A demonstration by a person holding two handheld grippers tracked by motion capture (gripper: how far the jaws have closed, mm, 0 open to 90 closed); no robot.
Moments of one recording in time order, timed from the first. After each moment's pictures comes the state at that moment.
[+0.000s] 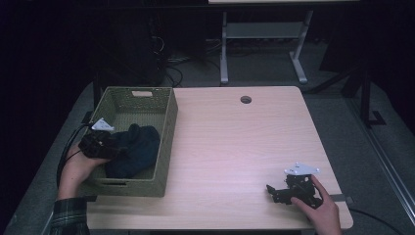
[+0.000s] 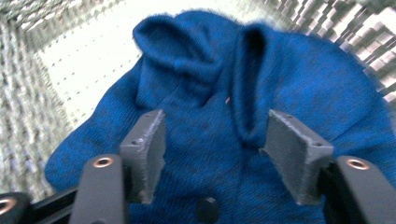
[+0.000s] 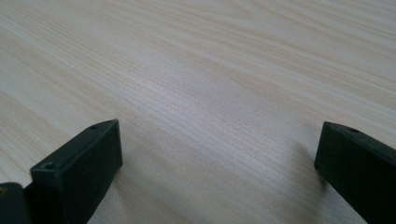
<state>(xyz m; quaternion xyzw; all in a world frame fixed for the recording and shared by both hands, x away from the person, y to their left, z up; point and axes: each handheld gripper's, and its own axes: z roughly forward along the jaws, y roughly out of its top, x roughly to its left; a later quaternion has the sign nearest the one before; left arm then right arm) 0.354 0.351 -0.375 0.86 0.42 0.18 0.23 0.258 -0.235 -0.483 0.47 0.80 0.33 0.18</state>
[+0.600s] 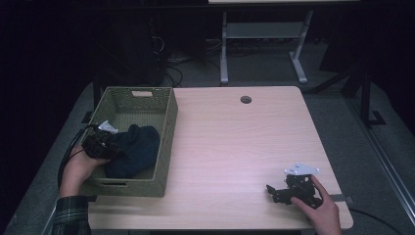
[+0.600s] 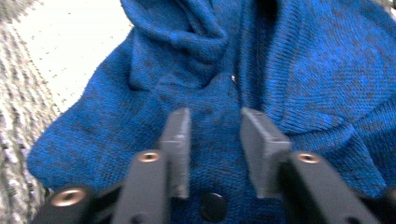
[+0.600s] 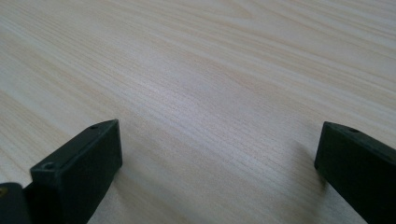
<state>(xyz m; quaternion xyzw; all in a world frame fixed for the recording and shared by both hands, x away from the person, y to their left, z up) 0.362 0.349 -0.387 0.88 0.41 0.14 0.19 0.258 -0.235 -0.483 0.47 0.80 0.33 0.18</state>
